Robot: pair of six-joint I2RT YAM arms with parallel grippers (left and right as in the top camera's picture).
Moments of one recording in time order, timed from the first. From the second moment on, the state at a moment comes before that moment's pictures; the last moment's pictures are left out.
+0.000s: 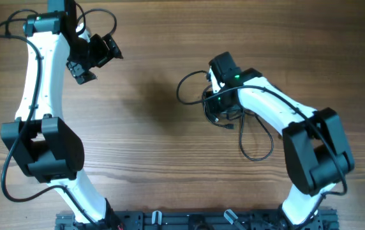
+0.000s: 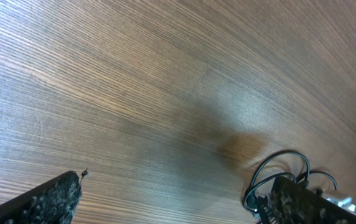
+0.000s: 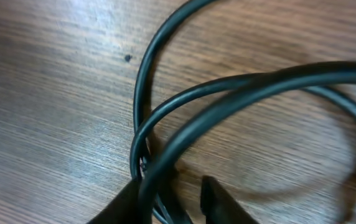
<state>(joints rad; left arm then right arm) 0.08 1.98 1.87 -1.28 0.28 -0.46 0.45 1.92 1.24 -0.69 -0.14 0.23</state>
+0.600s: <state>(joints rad) -0.01 1.98 1.87 -1.26 0.34 -0.46 0.46 1.52 1.80 -1.07 -0.20 0.45</state>
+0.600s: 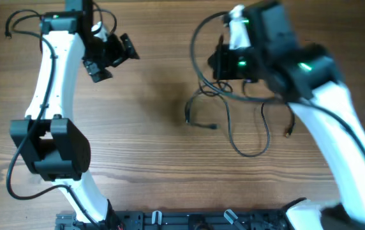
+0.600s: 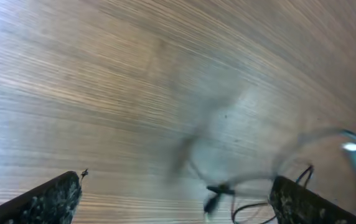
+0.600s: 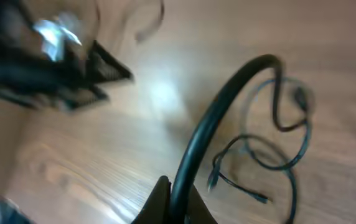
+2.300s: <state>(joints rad) -0.11 1.98 1.87 -1.24 0.32 -0.42 0.46 1.20 1.85 -0.49 0.03 0.32</state>
